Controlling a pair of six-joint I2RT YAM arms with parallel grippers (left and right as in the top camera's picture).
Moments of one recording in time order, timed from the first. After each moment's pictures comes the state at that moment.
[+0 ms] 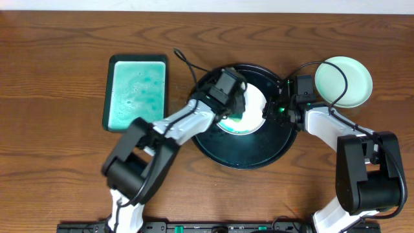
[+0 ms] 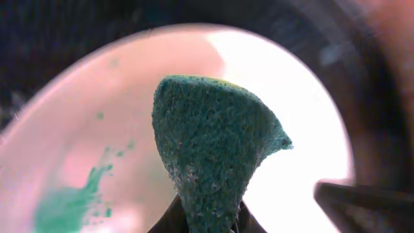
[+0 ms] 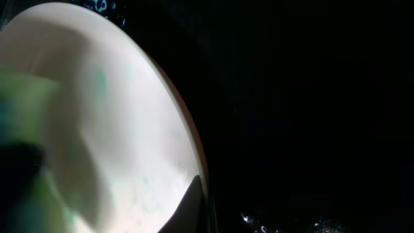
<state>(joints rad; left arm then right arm) -0.66 2.03 1.27 -0.18 0.04 -0.72 0.13 1.81 0.90 -0.21 -0.33 0.44</state>
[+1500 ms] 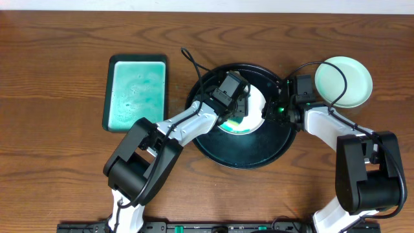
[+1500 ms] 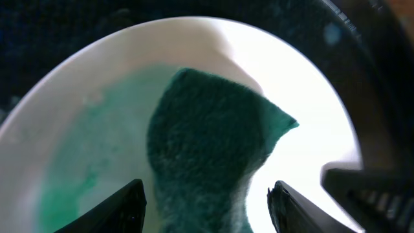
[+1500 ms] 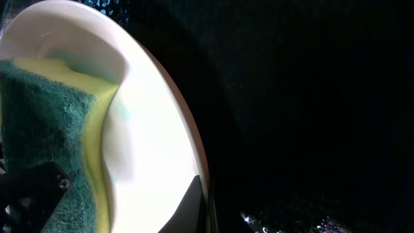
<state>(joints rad) -0.68 2.02 1.27 -0.21 0.02 -0.60 0.13 1.81 0.90 -0.21 -0.33 0.45</state>
